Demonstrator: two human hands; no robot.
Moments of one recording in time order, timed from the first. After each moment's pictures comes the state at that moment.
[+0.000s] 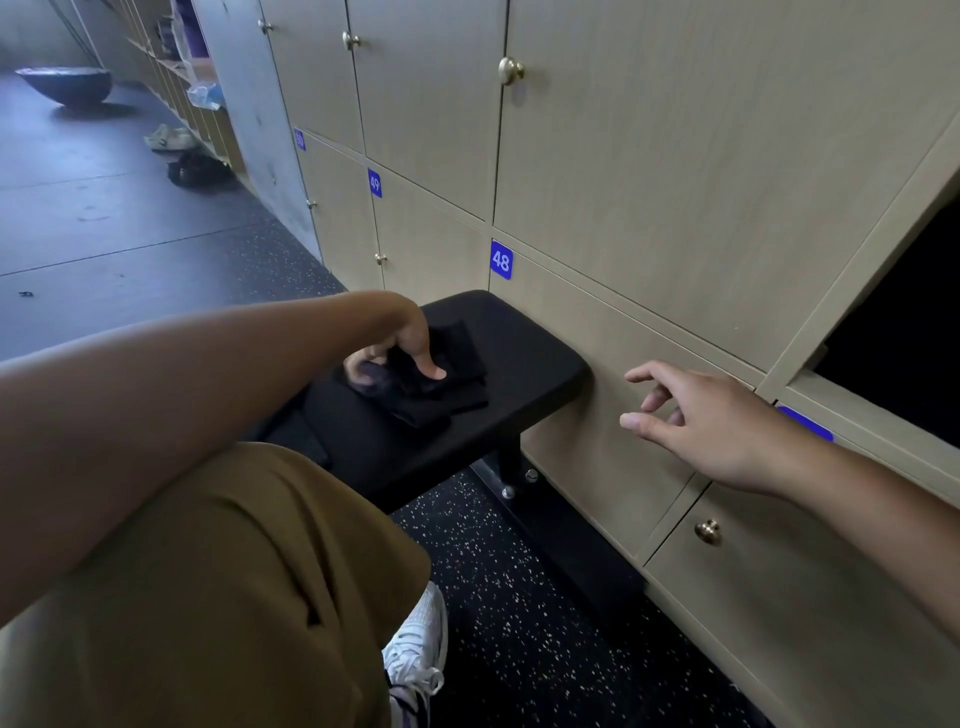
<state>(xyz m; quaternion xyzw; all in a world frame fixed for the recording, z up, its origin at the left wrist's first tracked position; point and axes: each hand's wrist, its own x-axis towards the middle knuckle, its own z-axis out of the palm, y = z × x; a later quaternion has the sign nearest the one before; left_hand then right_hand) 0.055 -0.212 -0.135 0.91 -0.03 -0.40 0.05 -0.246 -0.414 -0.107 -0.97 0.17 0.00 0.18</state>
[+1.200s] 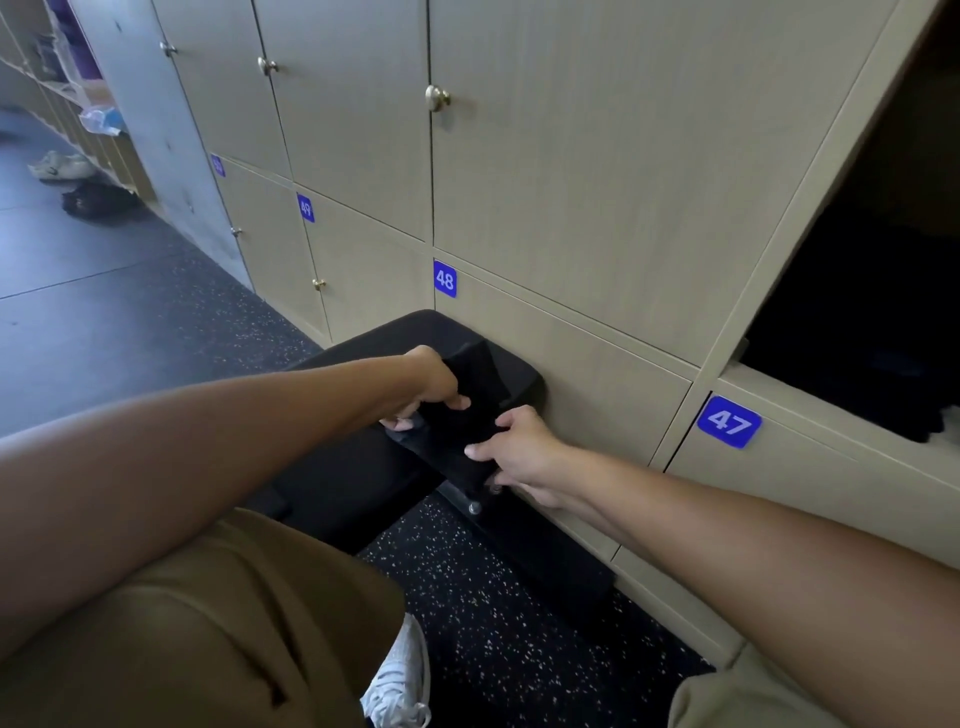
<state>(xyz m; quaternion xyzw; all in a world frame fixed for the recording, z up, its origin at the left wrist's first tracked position) -0.015 -0.252 -0.142 0.90 -0.15 -0.31 0.25 -0.154 -0.327 -0.186 -0.69 0.35 0.00 0.63</state>
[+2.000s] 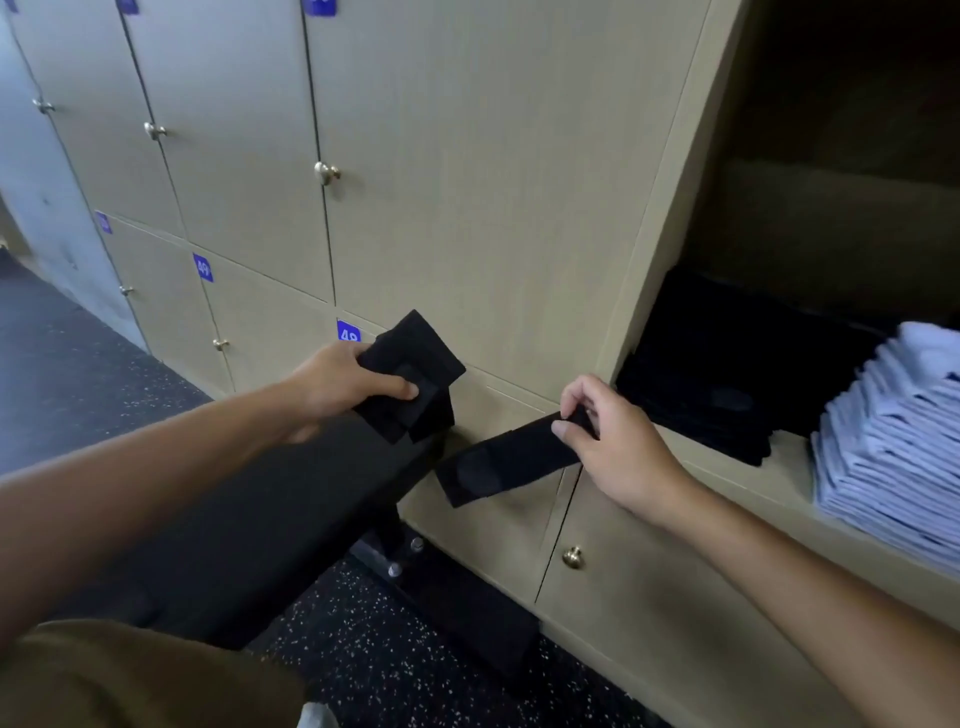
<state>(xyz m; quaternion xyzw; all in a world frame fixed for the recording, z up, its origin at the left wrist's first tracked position) -0.045 -0.255 -0.068 0.76 -0.31 -0.28 0.49 -0.290 -0.427 -0.086 -0.88 0.25 -0.23 0.34</state>
